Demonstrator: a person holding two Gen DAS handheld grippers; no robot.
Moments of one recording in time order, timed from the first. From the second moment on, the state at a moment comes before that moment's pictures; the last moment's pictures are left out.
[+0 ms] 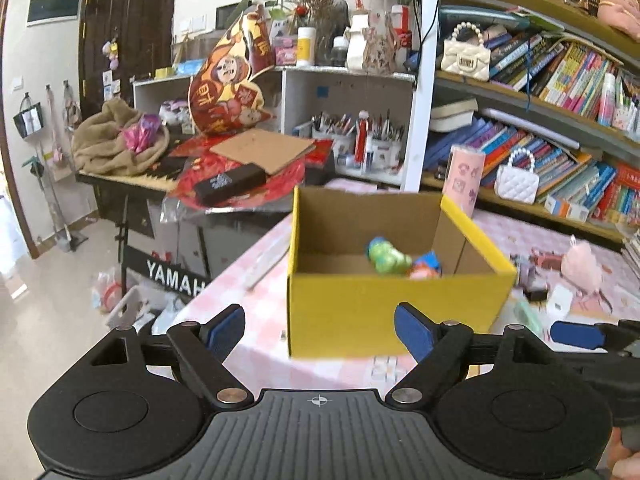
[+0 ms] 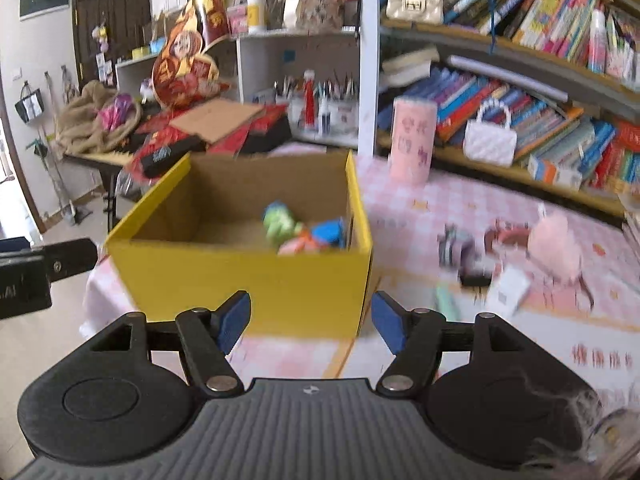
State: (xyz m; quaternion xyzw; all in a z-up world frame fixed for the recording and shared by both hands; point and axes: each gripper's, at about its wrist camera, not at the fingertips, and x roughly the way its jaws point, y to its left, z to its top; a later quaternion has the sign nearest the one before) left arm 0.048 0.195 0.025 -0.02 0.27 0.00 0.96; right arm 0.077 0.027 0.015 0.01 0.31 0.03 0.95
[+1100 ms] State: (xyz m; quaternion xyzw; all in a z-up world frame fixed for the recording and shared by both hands) left arm 0.002 0.090 -0.009 0.04 0.34 -0.18 0.92; right arm -0.057 -0.049 -0.019 0.06 0.35 -0.15 0.92
